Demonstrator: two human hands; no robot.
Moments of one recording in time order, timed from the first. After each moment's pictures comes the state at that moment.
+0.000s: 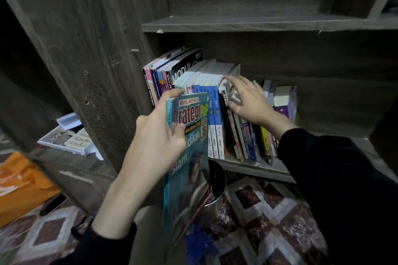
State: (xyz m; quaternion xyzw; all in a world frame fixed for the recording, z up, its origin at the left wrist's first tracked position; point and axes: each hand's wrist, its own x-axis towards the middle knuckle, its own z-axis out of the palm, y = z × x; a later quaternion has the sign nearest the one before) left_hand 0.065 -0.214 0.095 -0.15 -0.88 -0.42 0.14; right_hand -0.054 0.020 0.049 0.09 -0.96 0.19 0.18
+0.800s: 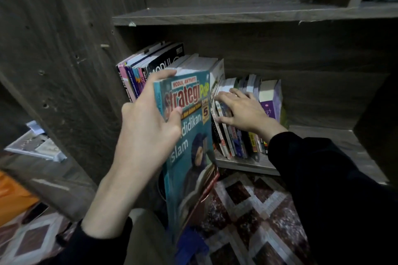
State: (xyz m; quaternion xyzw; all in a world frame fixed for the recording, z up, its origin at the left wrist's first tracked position) left_hand 0.063 -0.174 0.107 -0.16 -0.86 -0.42 0.23; right_hand -0.051 0.051 0.021 0.10 -0.99 0.03 0.12
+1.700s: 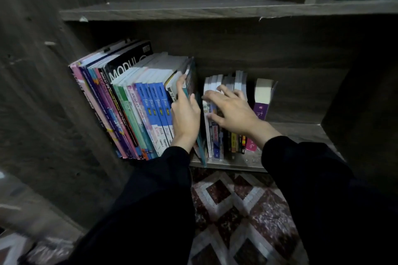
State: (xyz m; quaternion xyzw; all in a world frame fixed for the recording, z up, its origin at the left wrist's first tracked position) left_hand -0.063 -0.039 0.001 -0.14 -0.81 -0.52 0.24; right_hand -0.032 0.094 0.014 0.11 -0.97 0.06 0.19
